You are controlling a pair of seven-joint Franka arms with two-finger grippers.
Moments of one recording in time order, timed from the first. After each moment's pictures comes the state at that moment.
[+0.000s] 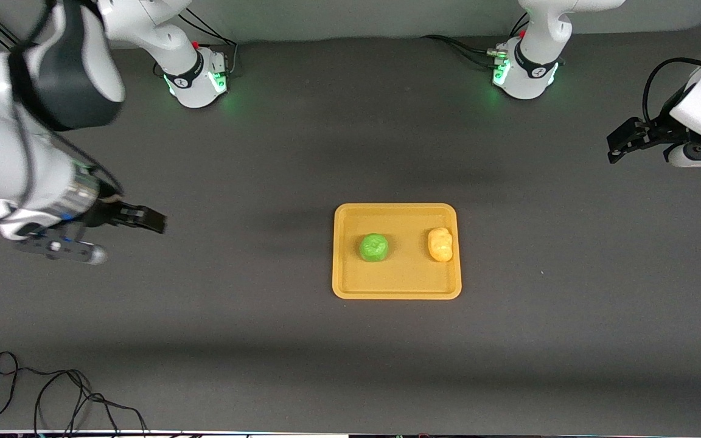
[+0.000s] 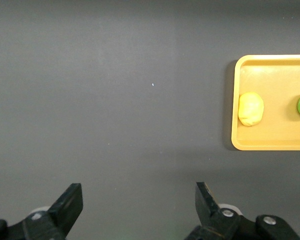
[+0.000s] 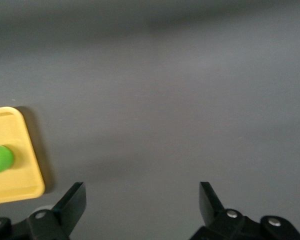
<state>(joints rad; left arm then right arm) -0.05 -0.17 -0.01 -1.83 0.02 1.69 -0.07 0.55 0.21 -0.47 -1.51 0.11 1.65 0.27</state>
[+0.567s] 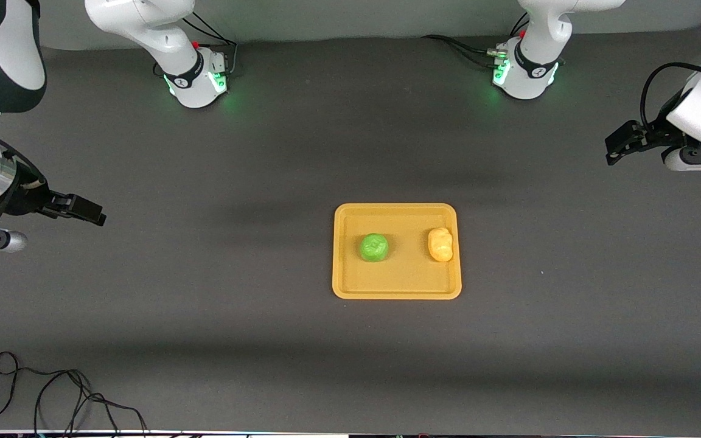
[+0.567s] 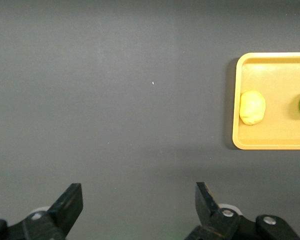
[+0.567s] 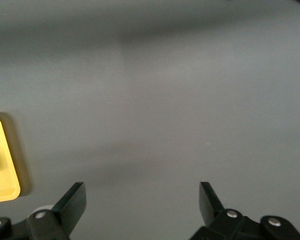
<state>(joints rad) -0.05 -0.16 -0.01 -1.84 0.02 1.69 -0.07 0.14 0.13 -0.10 -1.53 0.01 1.64 0.23</state>
